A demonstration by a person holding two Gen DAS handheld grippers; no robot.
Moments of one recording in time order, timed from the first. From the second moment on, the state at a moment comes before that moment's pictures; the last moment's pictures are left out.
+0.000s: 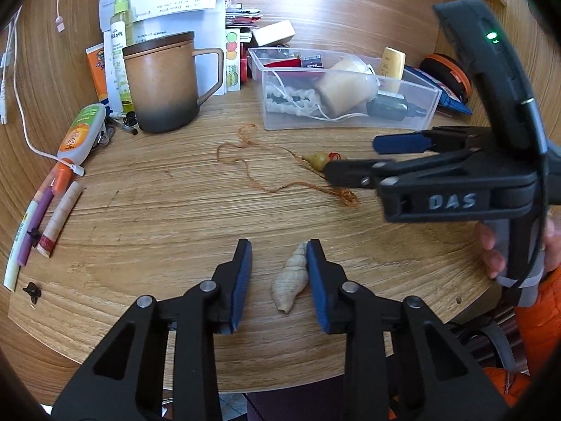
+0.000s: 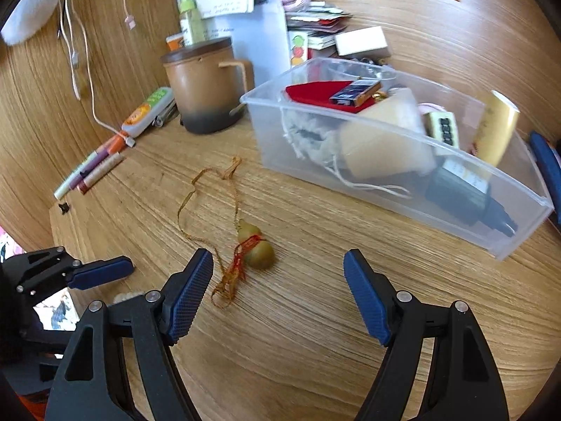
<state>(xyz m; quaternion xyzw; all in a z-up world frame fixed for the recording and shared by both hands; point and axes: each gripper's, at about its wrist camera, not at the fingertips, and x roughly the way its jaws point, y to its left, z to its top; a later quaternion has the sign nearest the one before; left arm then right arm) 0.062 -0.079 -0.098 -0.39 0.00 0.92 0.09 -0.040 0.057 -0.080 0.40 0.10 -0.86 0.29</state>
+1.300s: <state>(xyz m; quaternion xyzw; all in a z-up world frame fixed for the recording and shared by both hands) 0.065 -0.072 -0.088 -0.40 -0.02 0.91 0.09 -0.041 0.063 -0.063 0.38 0.10 -0.88 0.28</state>
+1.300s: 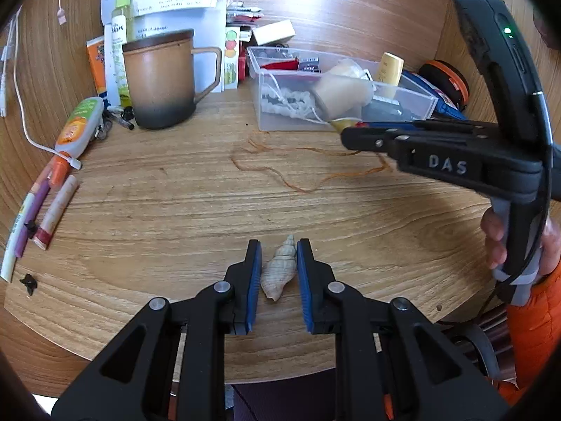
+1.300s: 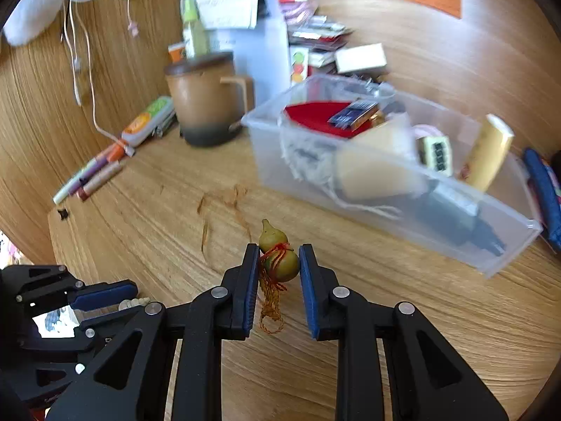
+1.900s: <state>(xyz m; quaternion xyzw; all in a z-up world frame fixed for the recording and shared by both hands) 0.026 -0.039 -0.051 -0.36 0.01 0.93 0.08 -0.035 0.113 -0.012 0.32 0.07 -0.91 0.26</state>
